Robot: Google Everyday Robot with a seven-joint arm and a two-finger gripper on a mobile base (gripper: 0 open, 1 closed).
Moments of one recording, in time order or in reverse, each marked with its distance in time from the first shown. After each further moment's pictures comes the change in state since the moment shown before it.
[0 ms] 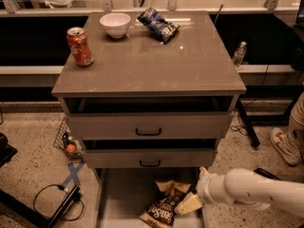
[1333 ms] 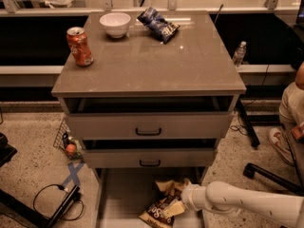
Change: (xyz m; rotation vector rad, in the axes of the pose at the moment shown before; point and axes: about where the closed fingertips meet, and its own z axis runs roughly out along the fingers) arm 0.046 -0.002 0.148 -0.069 -0.102 0.092
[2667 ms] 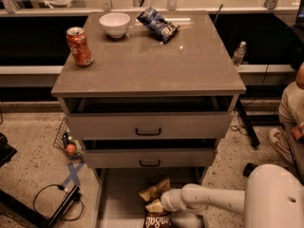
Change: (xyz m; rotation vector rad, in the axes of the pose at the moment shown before) arm 0.017 0.014 0.147 -0.091 -0.015 -0.039
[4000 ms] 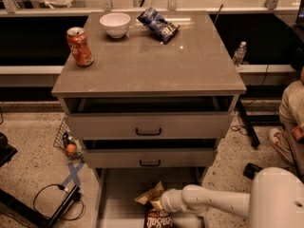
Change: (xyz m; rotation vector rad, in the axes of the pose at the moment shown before) arm -0.002 0.006 -0.004 -0.011 -0.020 0.002
